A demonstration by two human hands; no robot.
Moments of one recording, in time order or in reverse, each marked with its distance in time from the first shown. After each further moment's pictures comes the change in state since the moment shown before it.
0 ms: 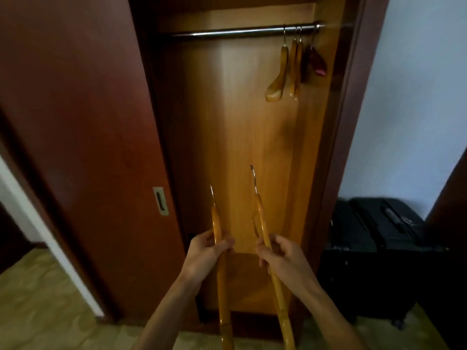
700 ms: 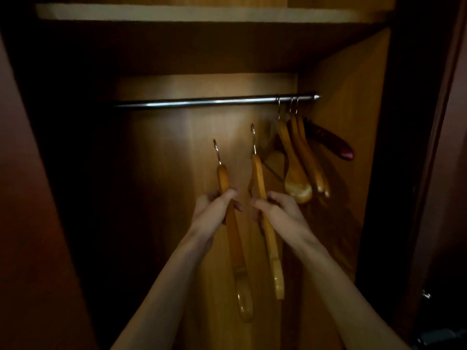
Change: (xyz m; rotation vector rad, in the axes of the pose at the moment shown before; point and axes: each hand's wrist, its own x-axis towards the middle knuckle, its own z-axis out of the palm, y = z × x) left_hand 0.399 0.246 -0.017 -0.055 -0.141 0.312; right_hand 0.389 -0.208 -0.041 -0.078 0.438 -0.267
